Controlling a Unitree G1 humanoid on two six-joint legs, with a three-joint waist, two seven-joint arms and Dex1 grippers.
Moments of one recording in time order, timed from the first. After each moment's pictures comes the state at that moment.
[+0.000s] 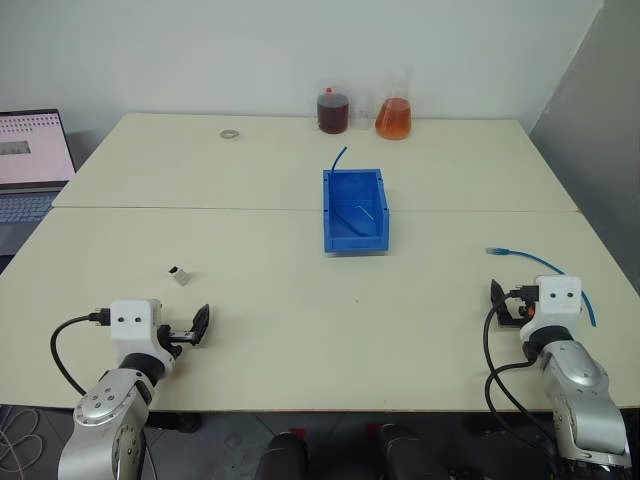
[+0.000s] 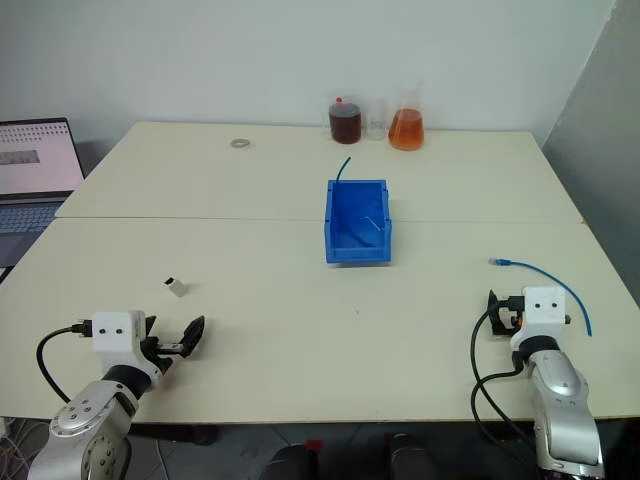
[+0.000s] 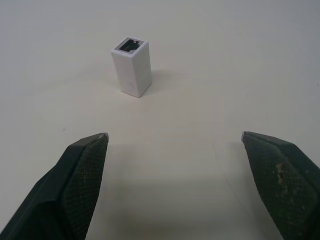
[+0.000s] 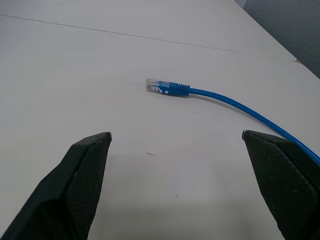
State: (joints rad) left arm 0.19 0.38 0.39 -0.29 -0.31 0.43 -0.30; right arm 0.05 -0.31 -0.27 -0.24 0.10 0.33 0.15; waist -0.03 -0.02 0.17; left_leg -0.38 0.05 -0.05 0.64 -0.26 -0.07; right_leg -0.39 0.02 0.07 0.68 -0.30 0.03
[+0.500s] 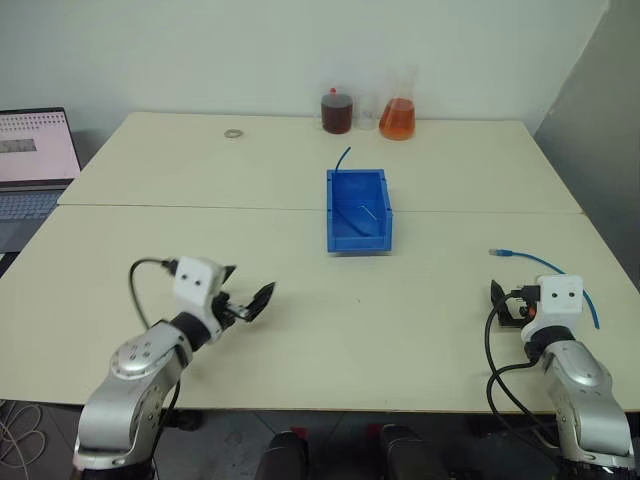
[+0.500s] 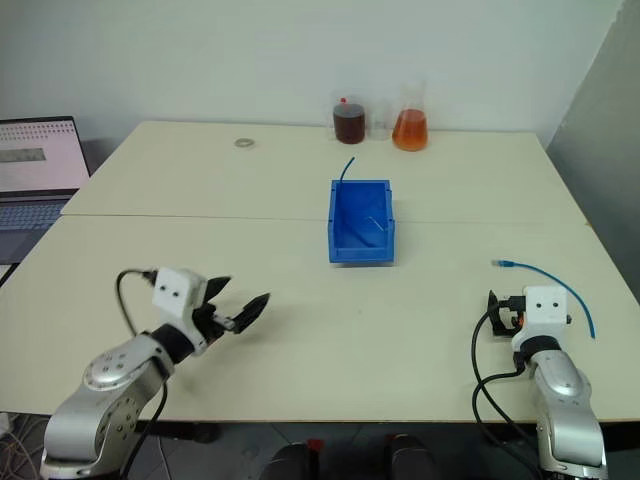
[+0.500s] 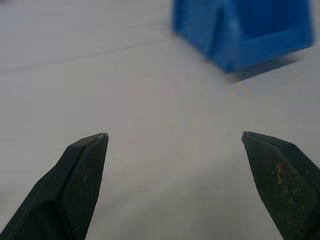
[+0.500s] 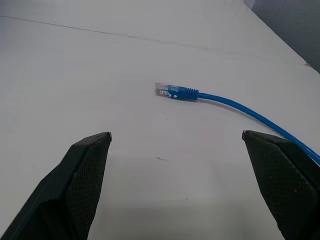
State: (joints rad) left arm -0.05 0.53 0.12 -0.46 -0.40 0.61 -0.52; right arm 0.04 -0.35 -0.28 -0.27 0.13 0.38 0.19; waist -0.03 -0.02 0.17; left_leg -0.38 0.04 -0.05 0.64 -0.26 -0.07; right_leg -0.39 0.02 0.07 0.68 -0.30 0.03
